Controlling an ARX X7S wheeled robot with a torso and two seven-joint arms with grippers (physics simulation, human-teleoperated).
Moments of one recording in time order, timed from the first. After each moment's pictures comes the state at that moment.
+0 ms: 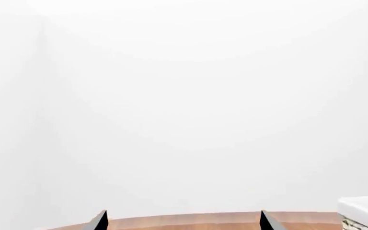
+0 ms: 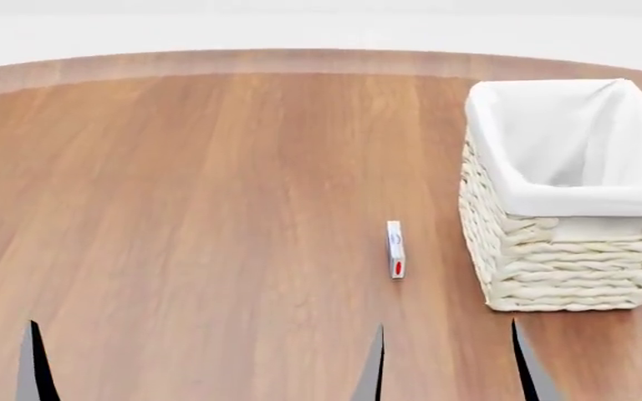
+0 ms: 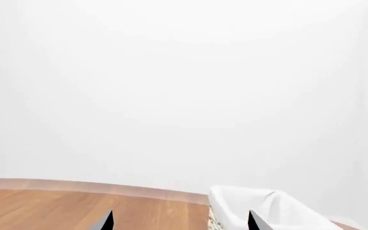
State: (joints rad) left arm 0.20 -0.22 0.15 0.62 -0.01 0.05 -0.28; right arm -0.13 0.22 -0.20 -0.68 -0.01 0.18 0.25
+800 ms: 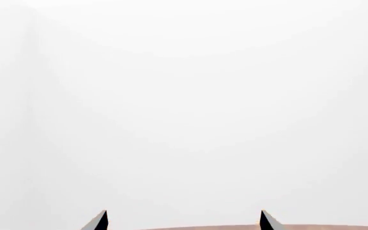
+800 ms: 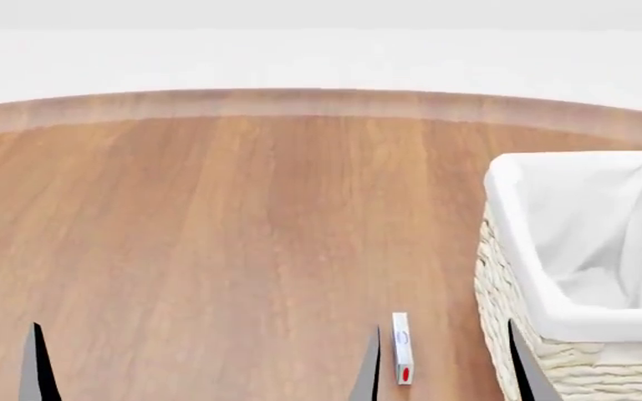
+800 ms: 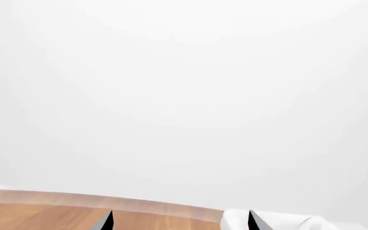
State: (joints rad) left arm 0.20 -0.24 0.17 0.62 -0.02 0.05 -0.31; right arm -0.12 0.25 -0.23 -0.68 0.00 0.18 0.28
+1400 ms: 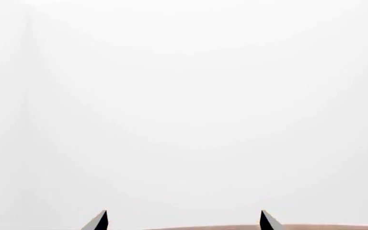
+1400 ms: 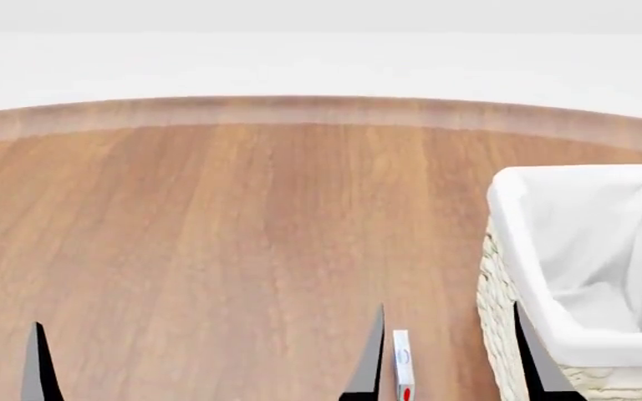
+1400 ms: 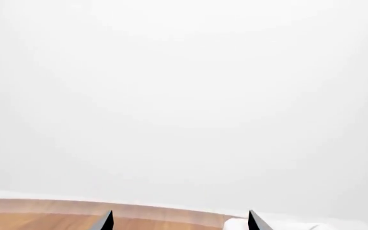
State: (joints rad) left arm 0.19 -0.25 0.18 0.62 -0.03 0.04 -0.32; right arm -0.07 0.25 -0.23 -0.73 0.04 0.28 0.31
